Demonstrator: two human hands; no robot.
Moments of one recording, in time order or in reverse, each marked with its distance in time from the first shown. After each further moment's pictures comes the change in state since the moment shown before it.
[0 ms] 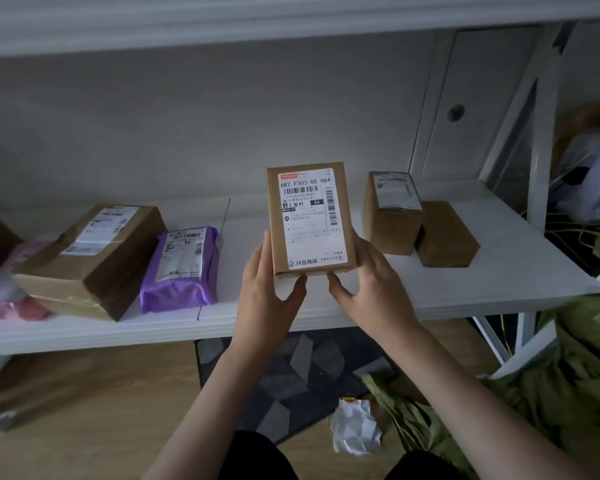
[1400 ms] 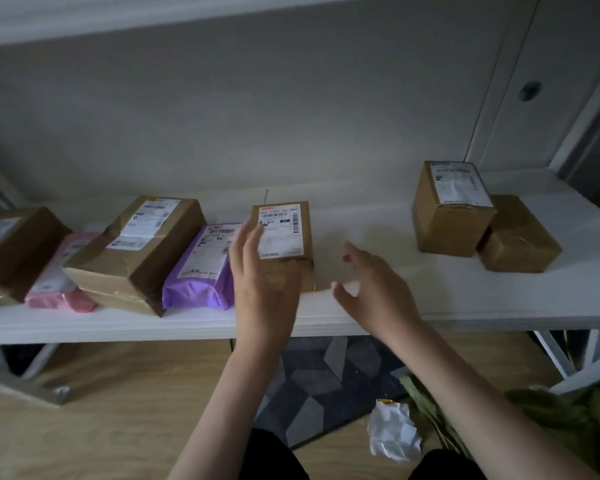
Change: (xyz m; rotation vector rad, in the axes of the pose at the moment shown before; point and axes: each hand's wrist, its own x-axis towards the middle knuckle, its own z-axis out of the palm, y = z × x) left_hand 0.005 -0.022 -0.048 0.060 0.266 -0.097; right_hand 0.021 -0.031 0.059 -0.039 -0.262 0.136
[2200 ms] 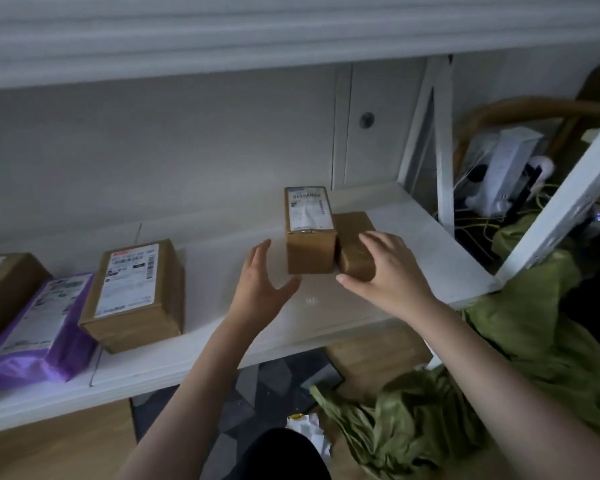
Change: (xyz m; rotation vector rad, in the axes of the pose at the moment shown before) left_hand 0.013 0.077 0.174 -0.115 -0.625 -0.106; right_hand -0.026 0.160 -0.169 -0.260 -0.034 0.248
